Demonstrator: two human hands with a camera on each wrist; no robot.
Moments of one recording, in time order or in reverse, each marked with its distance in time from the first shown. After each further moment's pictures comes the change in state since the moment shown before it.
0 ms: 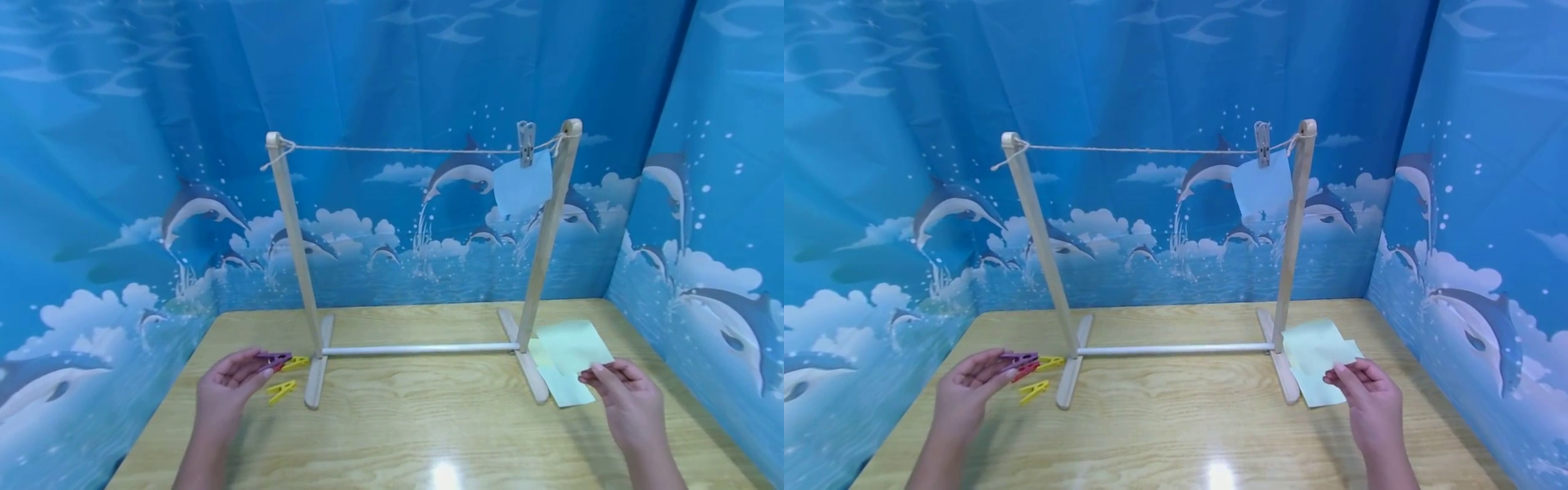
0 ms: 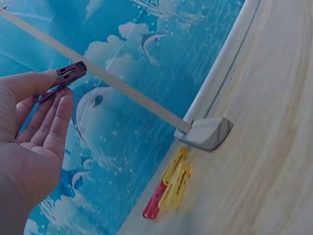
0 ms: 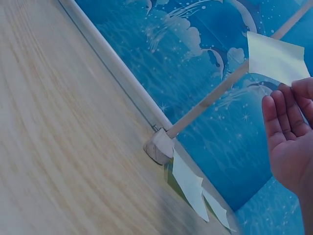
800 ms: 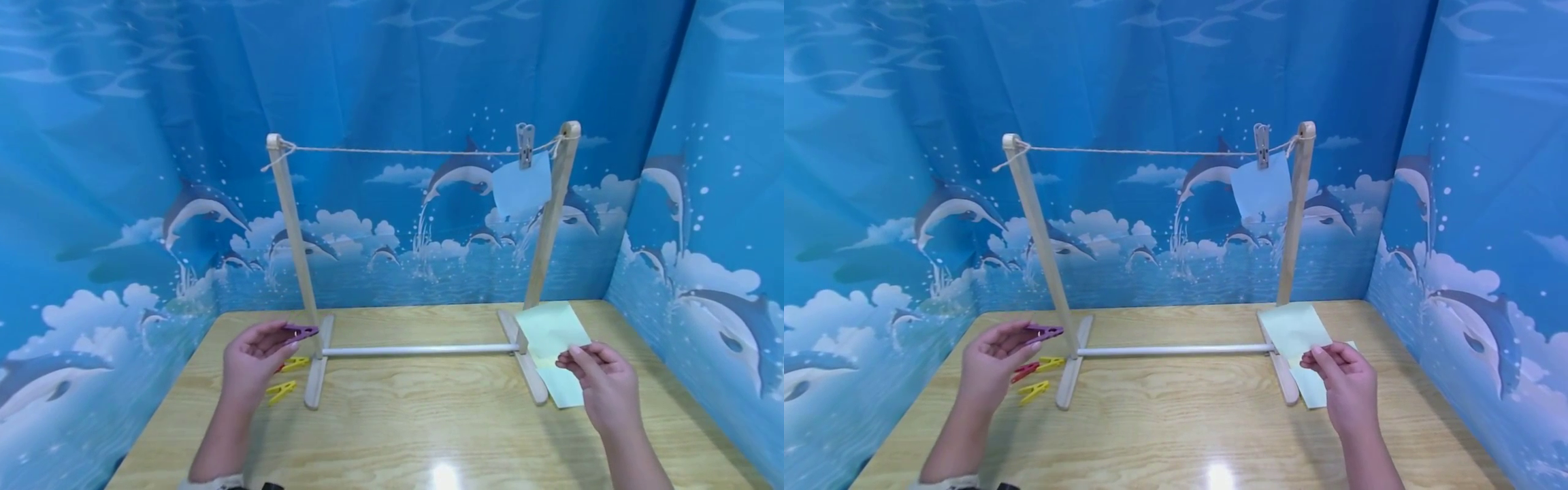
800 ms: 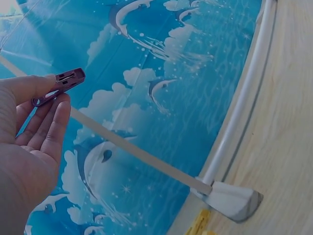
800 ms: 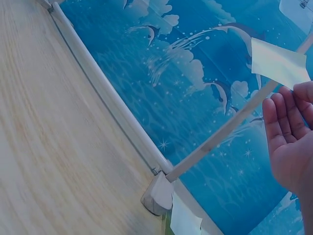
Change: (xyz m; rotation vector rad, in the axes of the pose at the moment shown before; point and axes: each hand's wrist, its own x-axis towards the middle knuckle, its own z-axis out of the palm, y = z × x) left_hand 0.012 0.033 0.046 0.129 -0.091 0.058; right_hand 0.016 0.006 0.036 0.082 -0.092 -0.040
